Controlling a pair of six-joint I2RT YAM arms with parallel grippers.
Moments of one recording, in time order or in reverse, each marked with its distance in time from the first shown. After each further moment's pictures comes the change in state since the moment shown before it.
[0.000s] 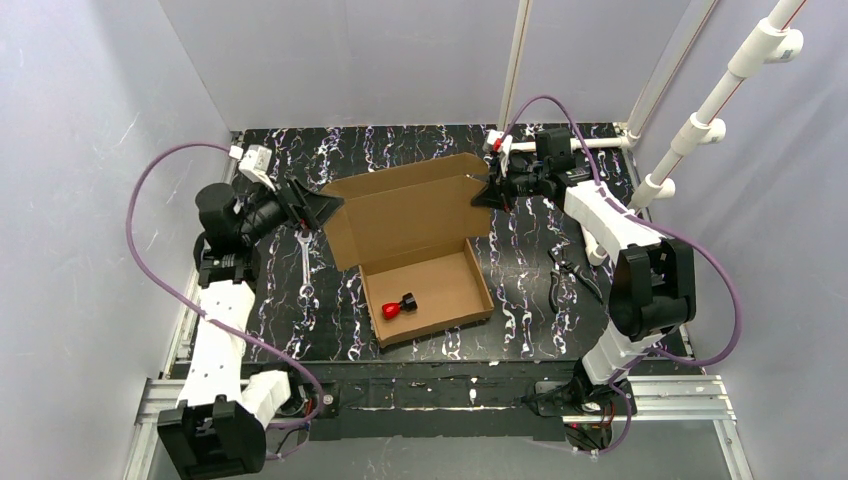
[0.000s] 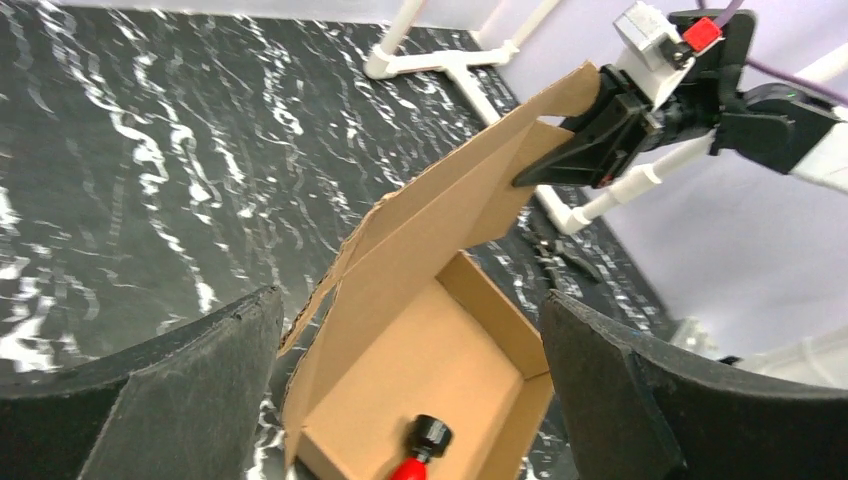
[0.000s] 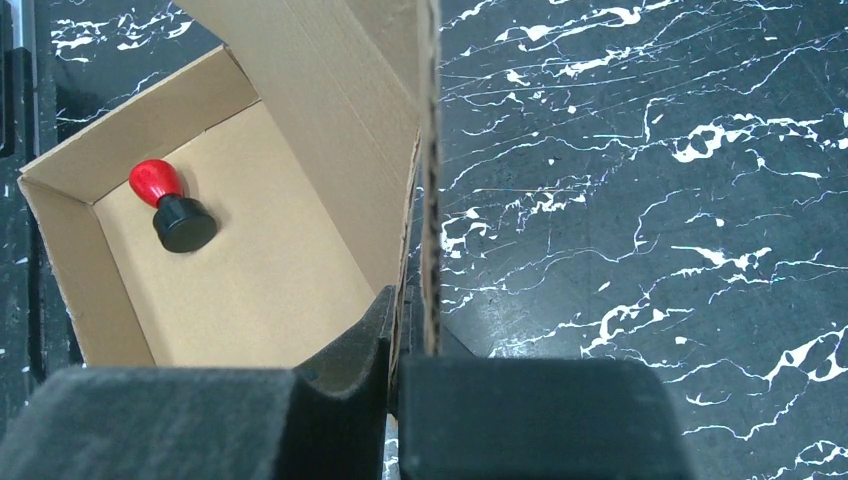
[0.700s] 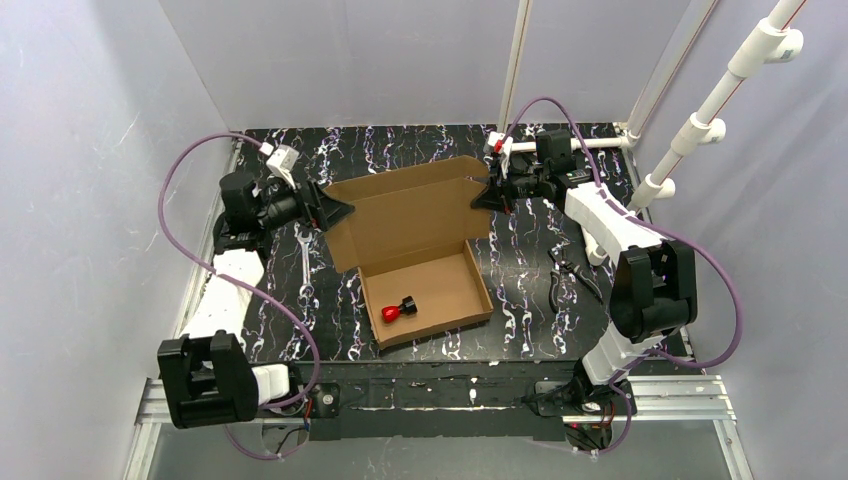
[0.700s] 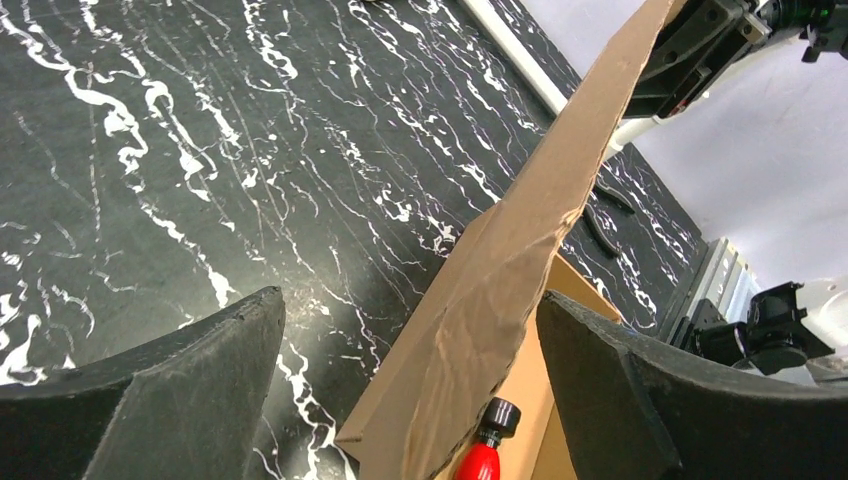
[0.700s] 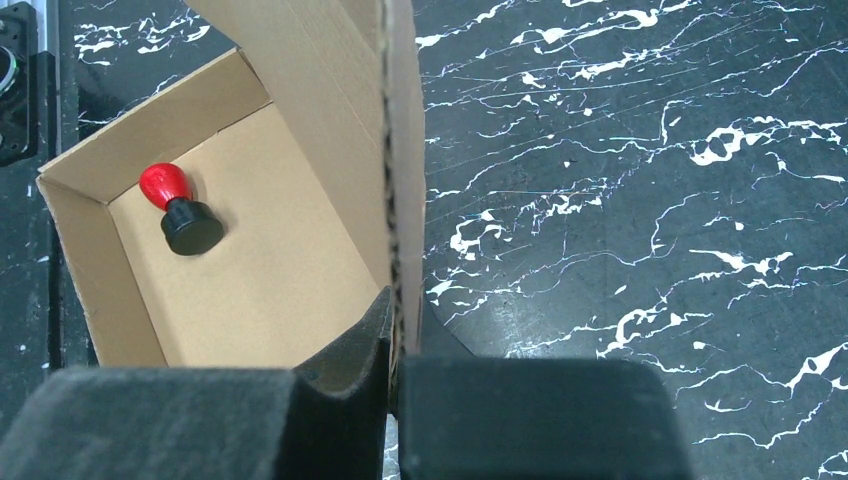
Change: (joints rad) left arm -0.039 0.227 0.047 -0.004 0.072 0.241; right arm 0.000 -0.013 -0.020 0.005 -0.023 0.010
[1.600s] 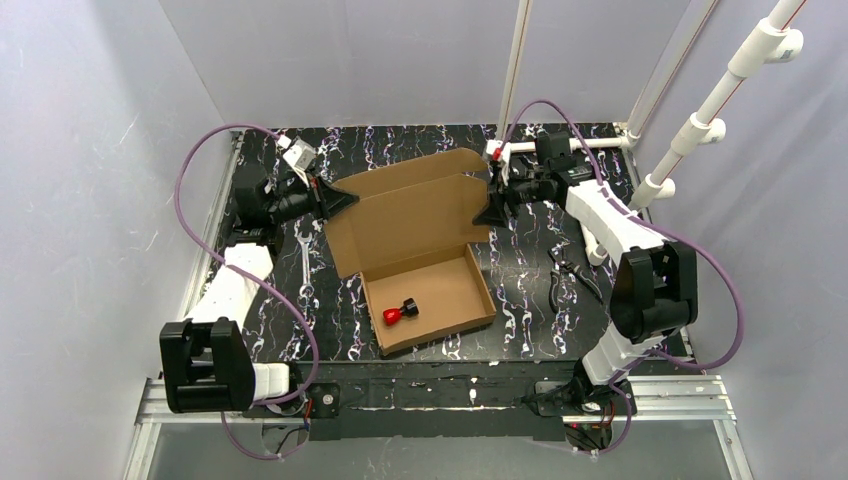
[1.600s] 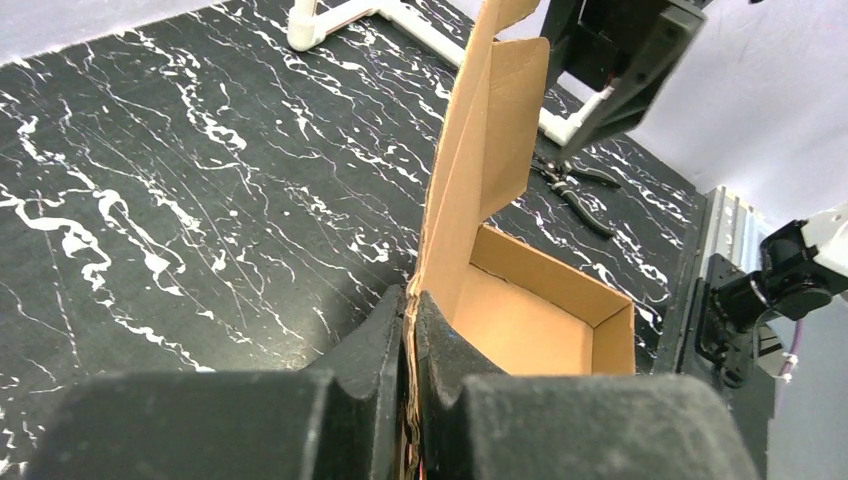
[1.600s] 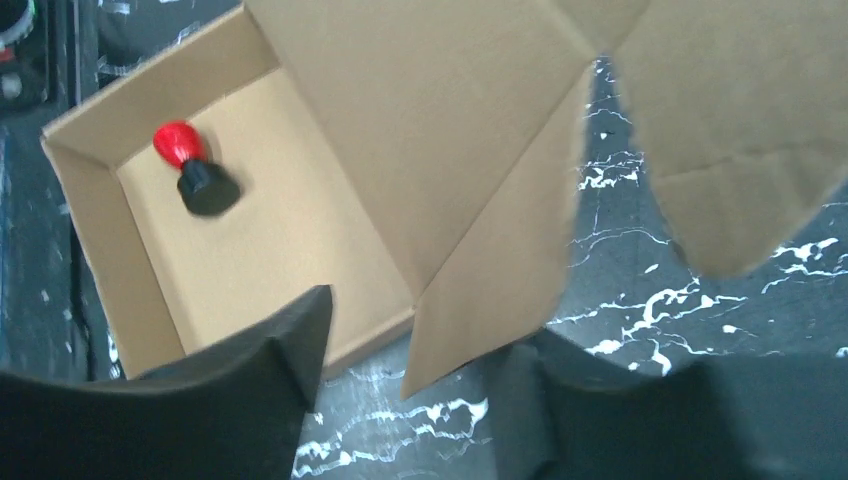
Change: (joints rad) left arm -0.086 0.080 0.010 0.222 0.082 0.032; right arm -0.001 -0.002 0.016 -0.115 -0.005 -0.082
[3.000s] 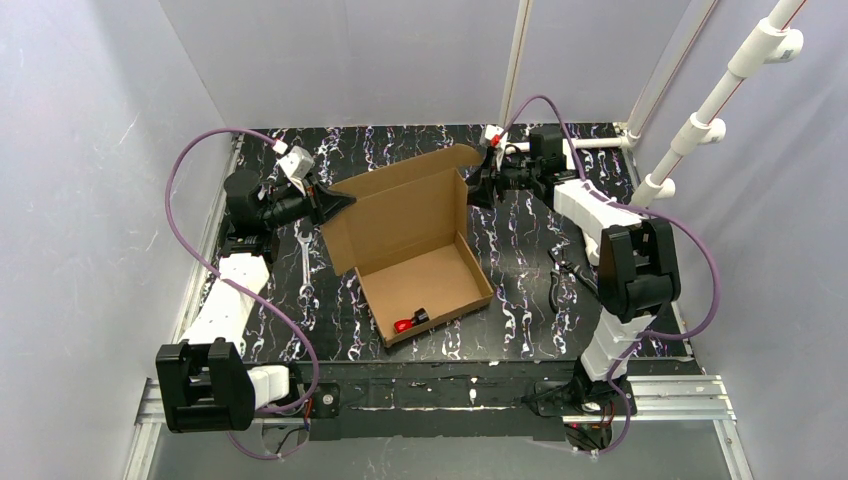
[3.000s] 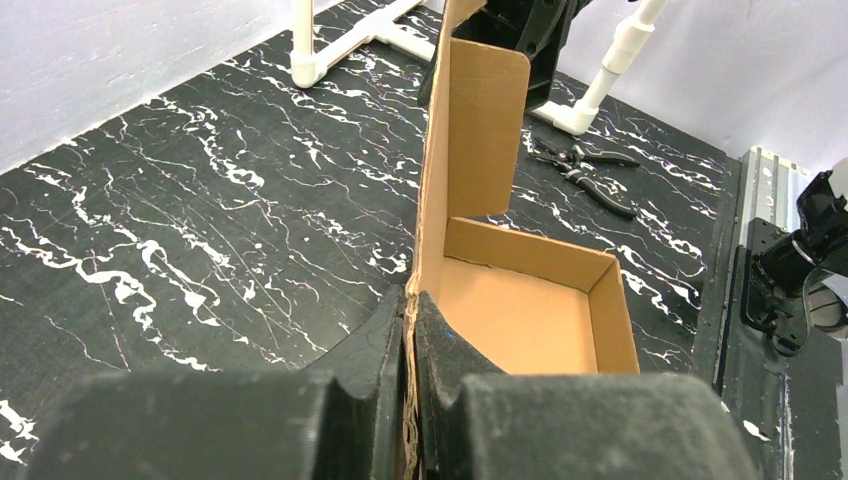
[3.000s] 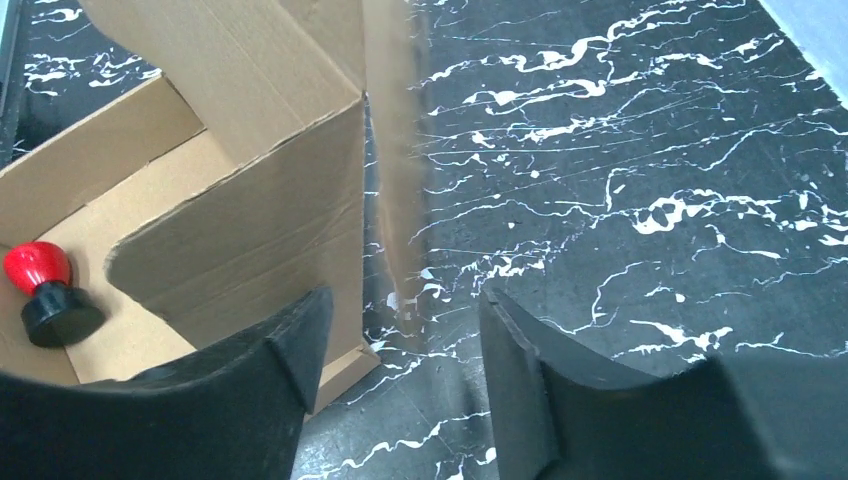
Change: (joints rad) left arm 0.005 -0.094 -0.028 0.002 0.044 0.133; right arm 0.000 0.142 0.005 0.421 -0.053 0.176
